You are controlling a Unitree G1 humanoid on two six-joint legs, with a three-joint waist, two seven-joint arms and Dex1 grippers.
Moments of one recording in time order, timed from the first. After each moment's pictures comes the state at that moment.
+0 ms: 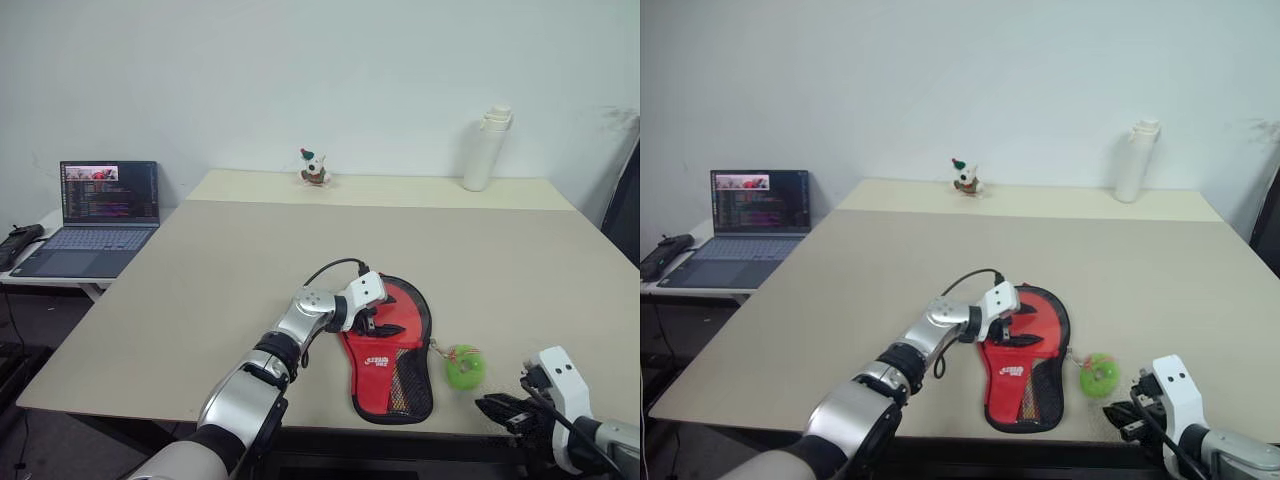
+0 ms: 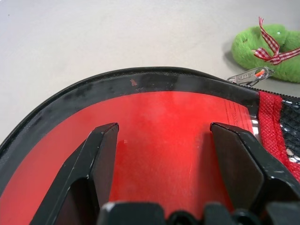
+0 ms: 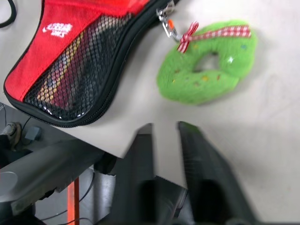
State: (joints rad) left arm -0.97 0.07 -0.25 1.13 0.11 -0.30 -1.00; right arm 0.16 -0.53 -0.54 -0.92 0.72 1.47 0.46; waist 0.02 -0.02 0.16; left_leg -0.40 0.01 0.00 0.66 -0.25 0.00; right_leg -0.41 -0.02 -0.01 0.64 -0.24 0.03
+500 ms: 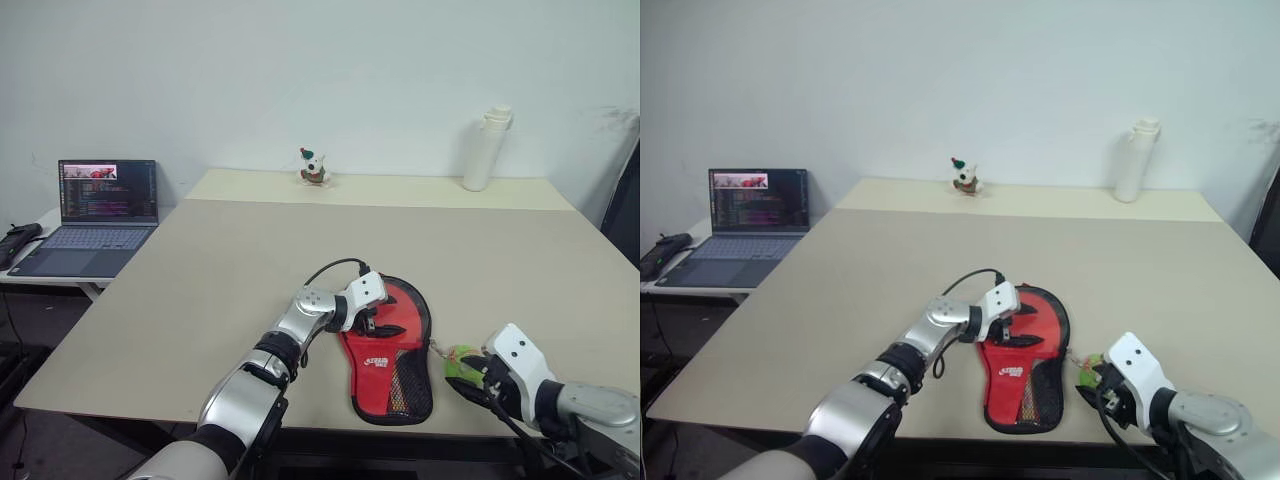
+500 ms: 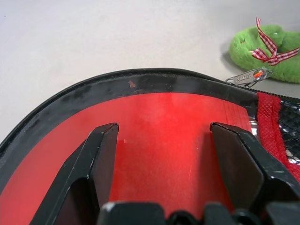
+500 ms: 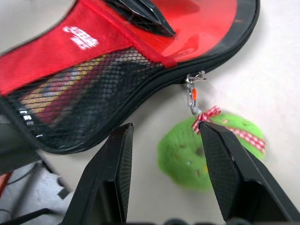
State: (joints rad) left arm -0.98 0.07 -0.25 1.13 0.11 -0.30 -1.01; right arm 0.08 -0.77 -0.05 -0.69 0.39 0.88 0.54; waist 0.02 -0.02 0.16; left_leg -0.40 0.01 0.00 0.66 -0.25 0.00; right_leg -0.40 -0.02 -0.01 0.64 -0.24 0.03
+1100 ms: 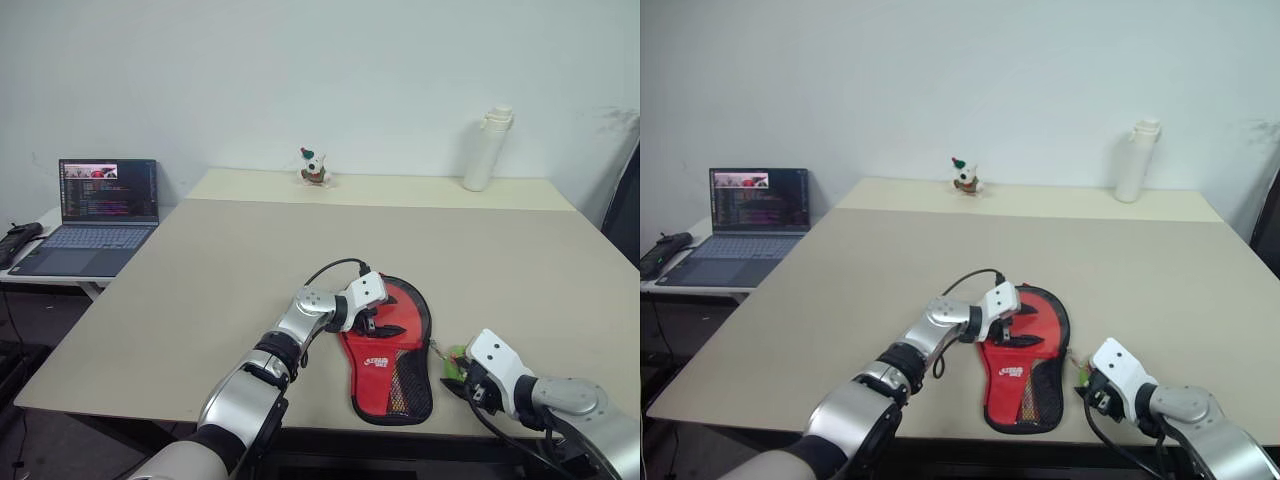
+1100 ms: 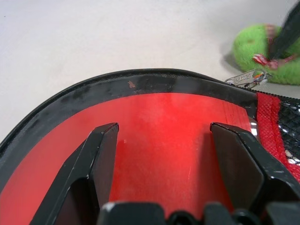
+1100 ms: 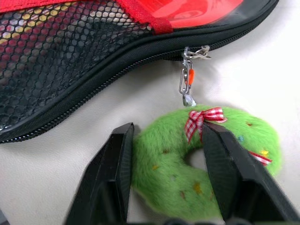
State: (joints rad) left arm -0.97 0.07 -0.25 1.13 0.11 -0.30 -1.01; right arm 0.03 -0.77 0.10 -0.51 0.22 0.73 0.59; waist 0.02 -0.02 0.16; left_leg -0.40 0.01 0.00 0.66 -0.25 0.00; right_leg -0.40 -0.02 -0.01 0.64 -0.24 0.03
